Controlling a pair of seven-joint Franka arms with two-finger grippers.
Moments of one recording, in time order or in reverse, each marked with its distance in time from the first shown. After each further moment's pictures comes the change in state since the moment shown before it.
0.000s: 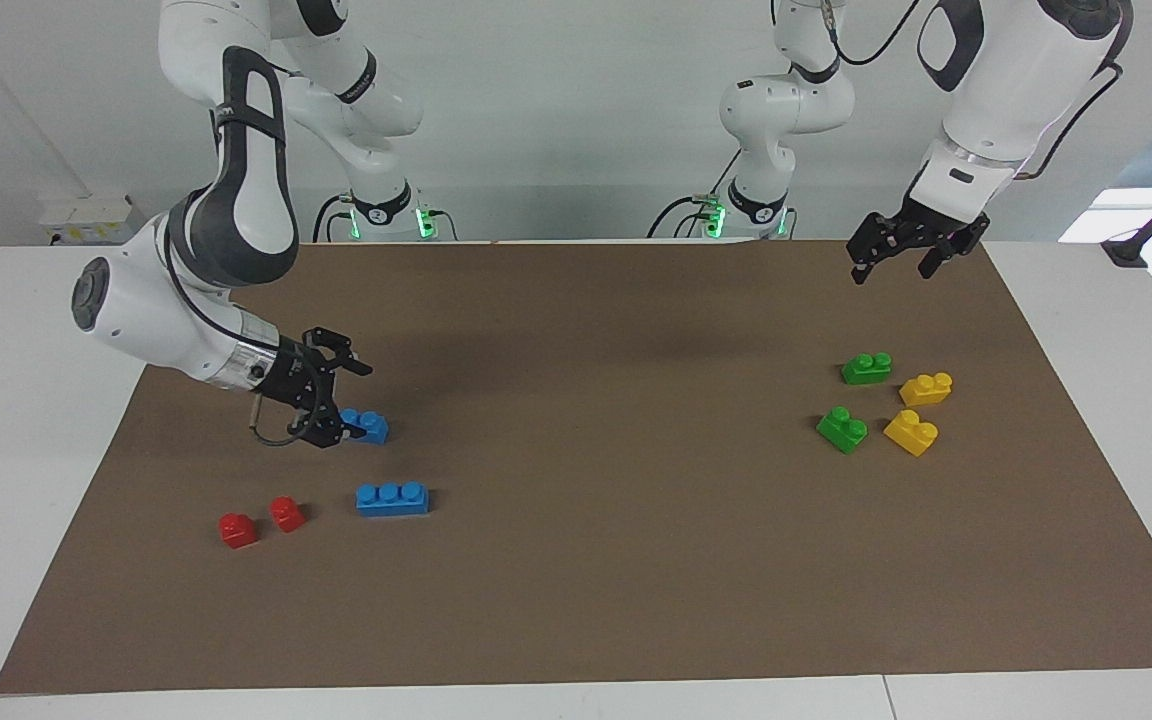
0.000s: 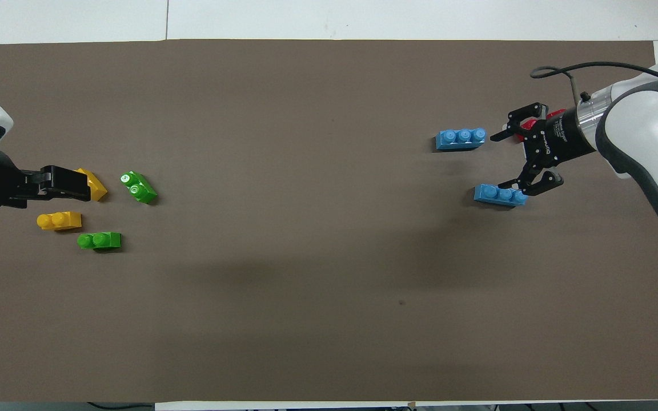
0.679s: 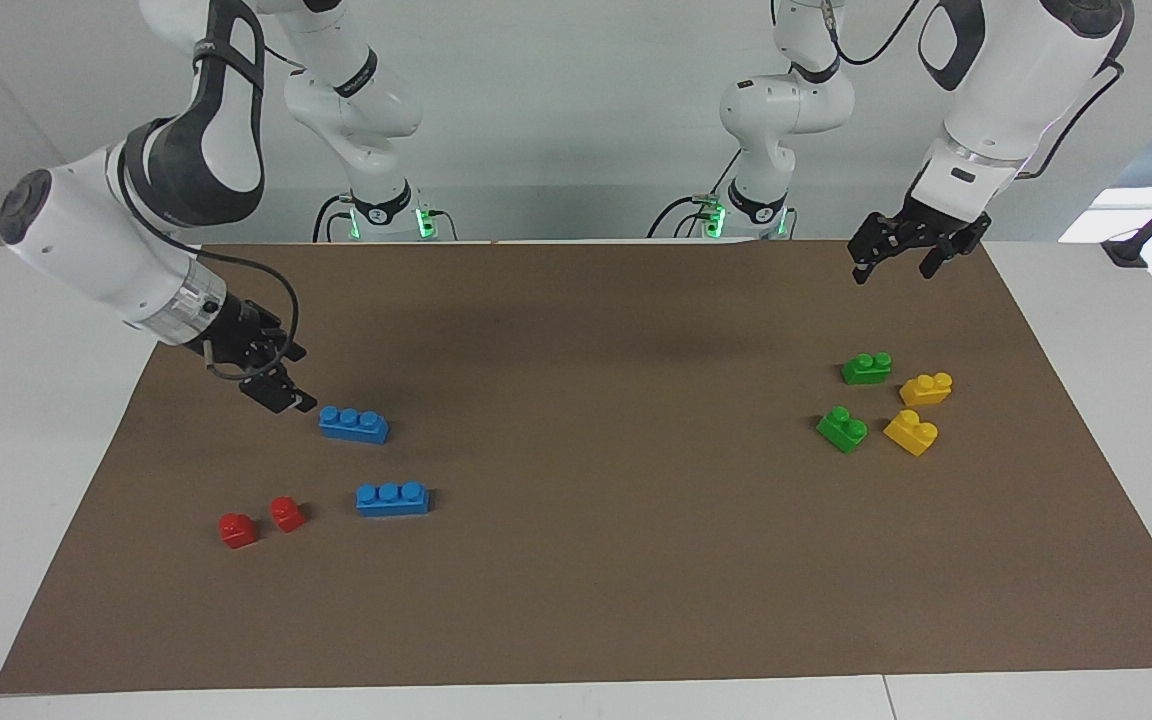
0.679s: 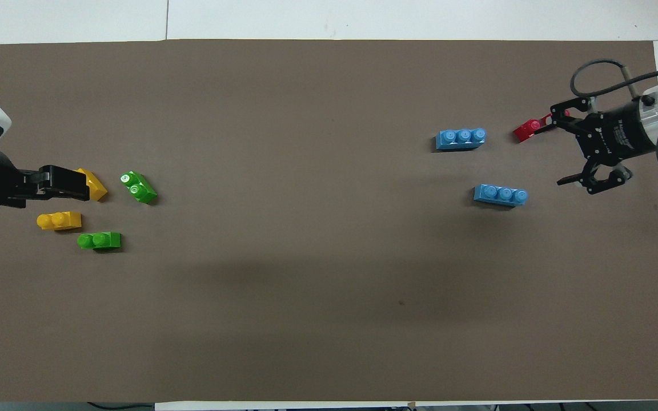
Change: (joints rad) left arm 0.000 -0.001 0.002 0.000 0.000 0.002 0.000; right arm -0.059 -0.153 -0.003 0.009 -0.158 -0.055 -0.469
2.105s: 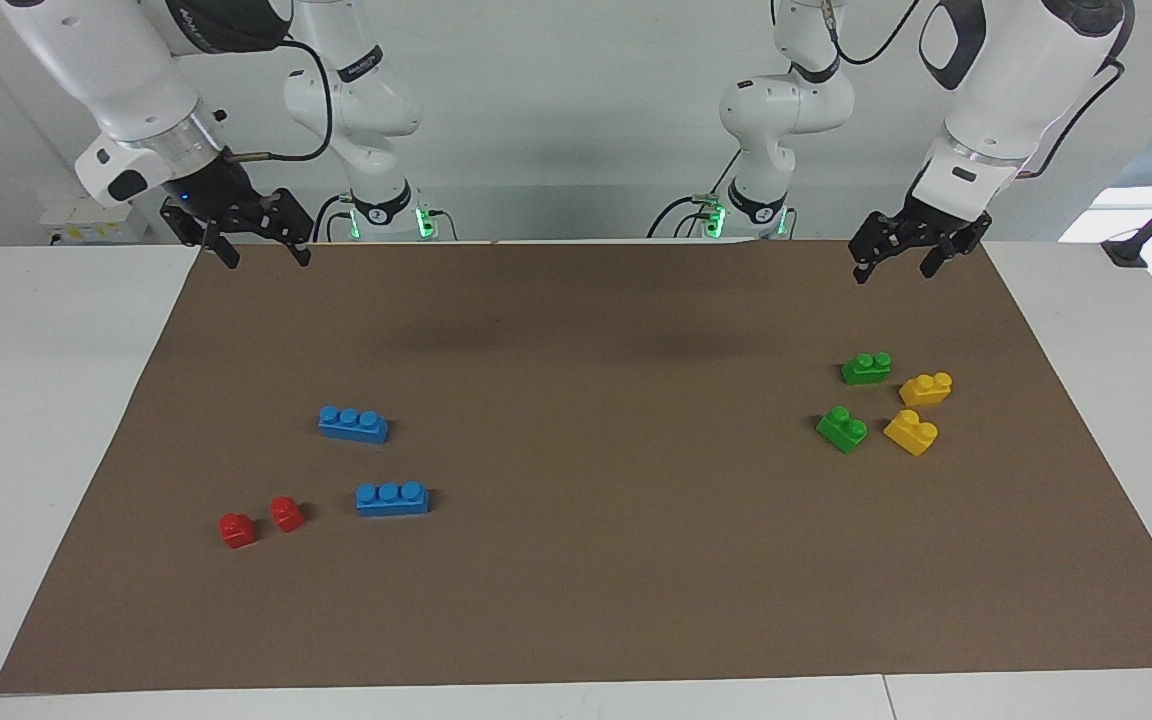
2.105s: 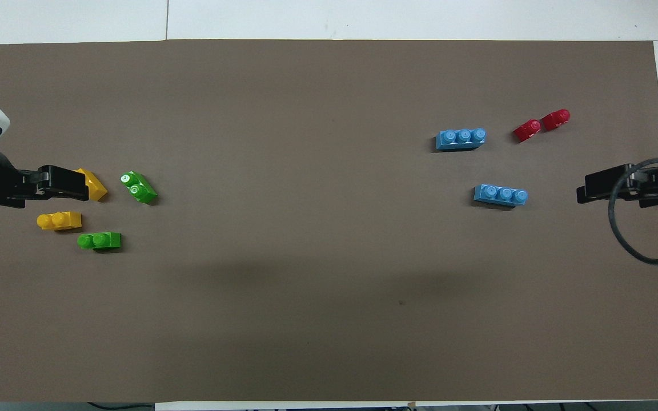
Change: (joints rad) left arm 0.000 -0.002 0.001 0.000 0.000 0.001 0.000; right arm 0.077 -0.253 0.016 0.003 -0.206 -0.225 -0.834
